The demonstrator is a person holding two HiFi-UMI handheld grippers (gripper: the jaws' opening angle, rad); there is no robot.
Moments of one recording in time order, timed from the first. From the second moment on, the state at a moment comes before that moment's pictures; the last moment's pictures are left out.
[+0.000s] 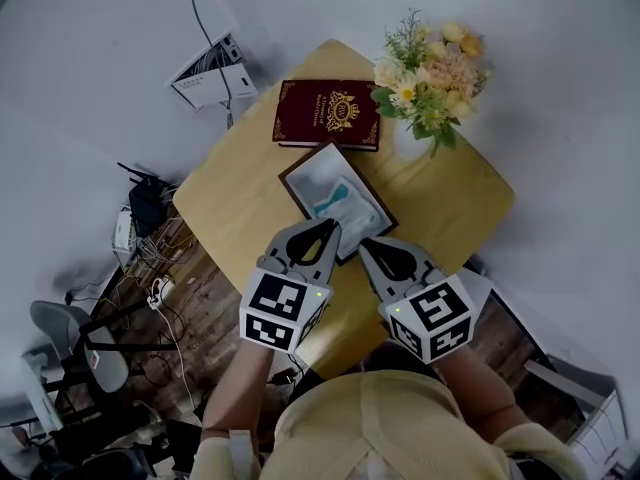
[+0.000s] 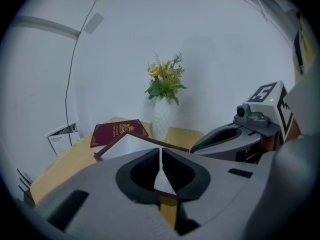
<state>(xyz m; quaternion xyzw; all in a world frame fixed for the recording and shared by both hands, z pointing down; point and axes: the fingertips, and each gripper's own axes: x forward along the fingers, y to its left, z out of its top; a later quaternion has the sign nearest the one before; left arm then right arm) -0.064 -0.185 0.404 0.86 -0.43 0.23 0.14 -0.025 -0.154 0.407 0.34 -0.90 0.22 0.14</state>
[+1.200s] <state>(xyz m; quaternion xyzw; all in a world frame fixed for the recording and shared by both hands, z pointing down) -0.036 -0.210 0.458 0.84 -0.10 0.53 -0.03 -0.023 -0.143 0.417 0.29 -0.92 0.24 0.13</state>
